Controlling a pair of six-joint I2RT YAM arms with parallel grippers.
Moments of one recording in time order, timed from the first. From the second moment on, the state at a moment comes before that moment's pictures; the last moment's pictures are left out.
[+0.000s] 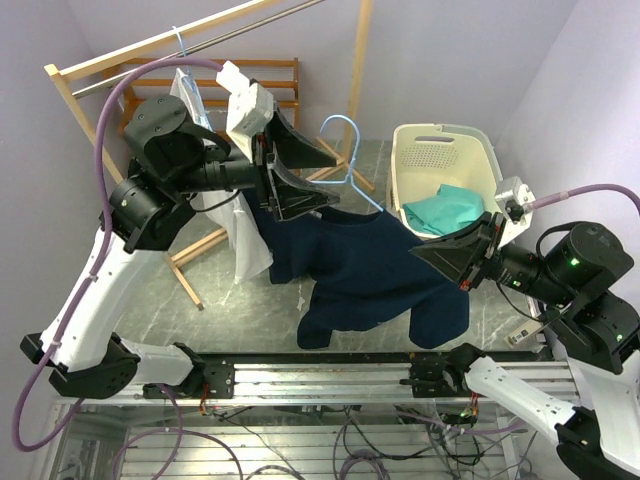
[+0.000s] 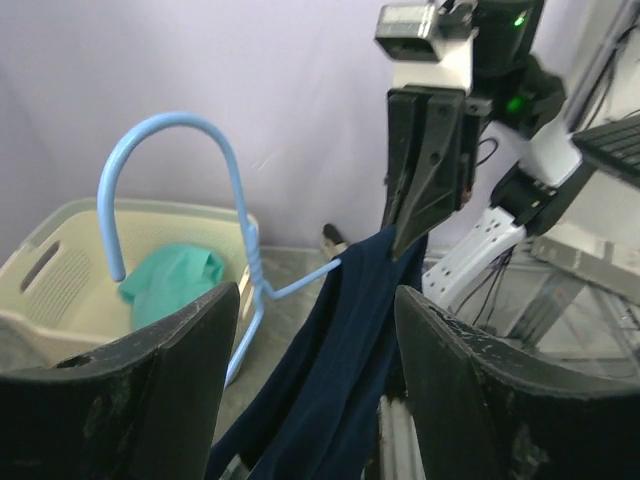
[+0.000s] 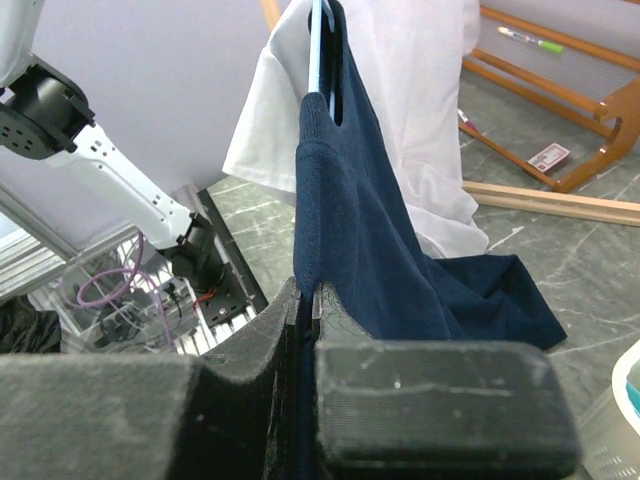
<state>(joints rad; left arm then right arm) -0.69 1.31 1.89 -0.41 0.84 -0.18 0.60 0.71 1.43 -0.73 -0.45 0.18</state>
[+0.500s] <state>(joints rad) -0.89 1.44 1.94 -0.76 0.49 0.12 0.60 0.71 1.43 -0.75 -0.51 0.19</state>
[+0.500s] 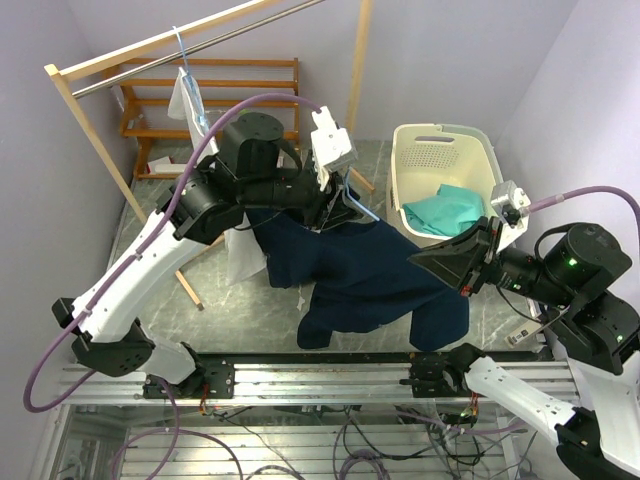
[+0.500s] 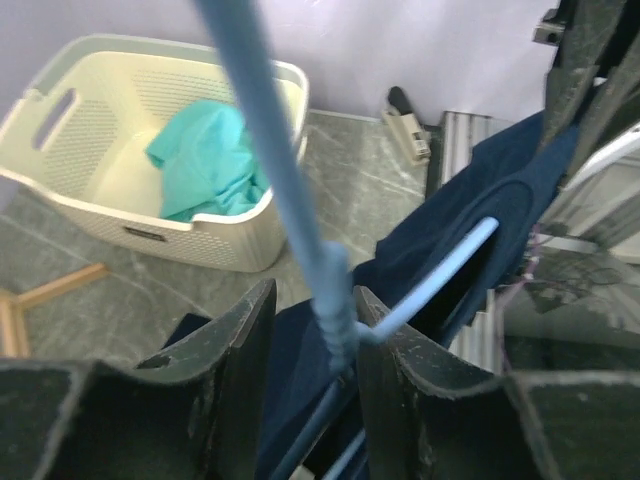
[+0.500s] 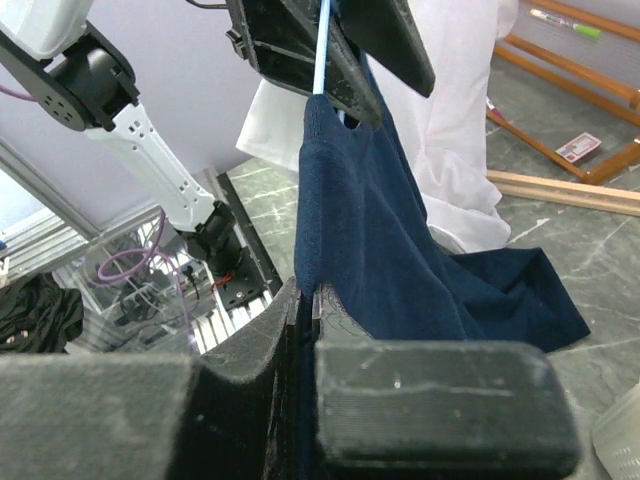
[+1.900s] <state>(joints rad) -0.93 1.17 1.70 -0.66 0.42 0.11 0.60 0.63 1.33 -0.65 -0.55 0.22</state>
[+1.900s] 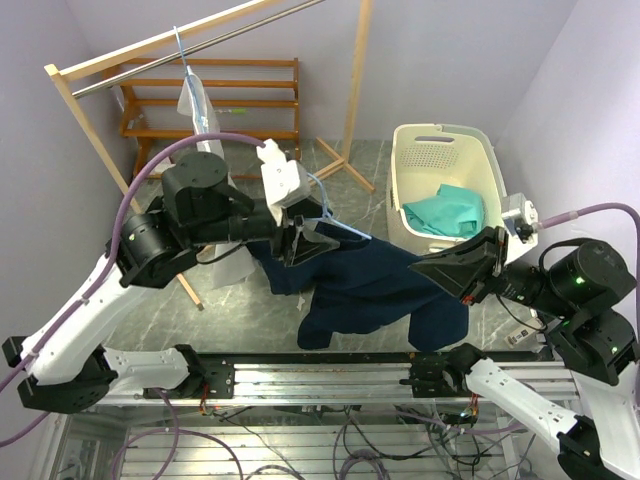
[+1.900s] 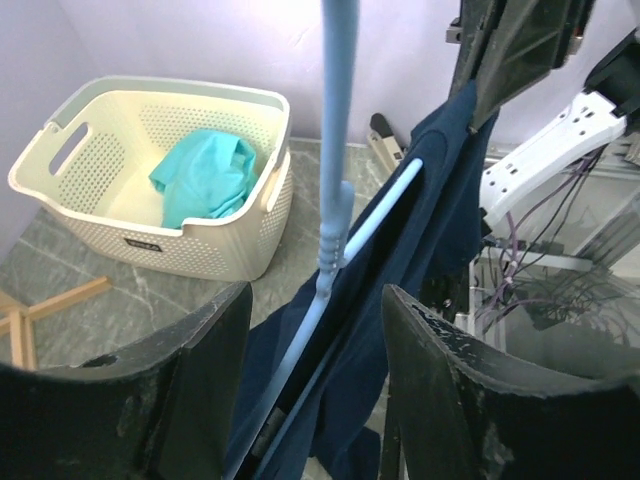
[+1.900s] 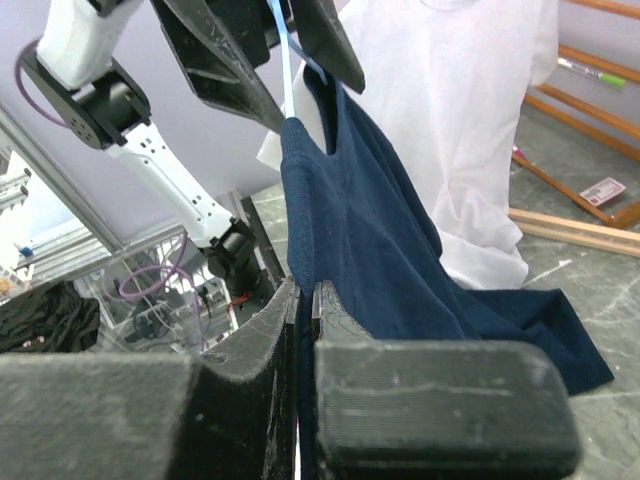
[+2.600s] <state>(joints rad) -0.92 1.34 1.90 -0.73 0.45 0.11 0.60 0.61 1.27 -0.49 -0.59 0.34</state>
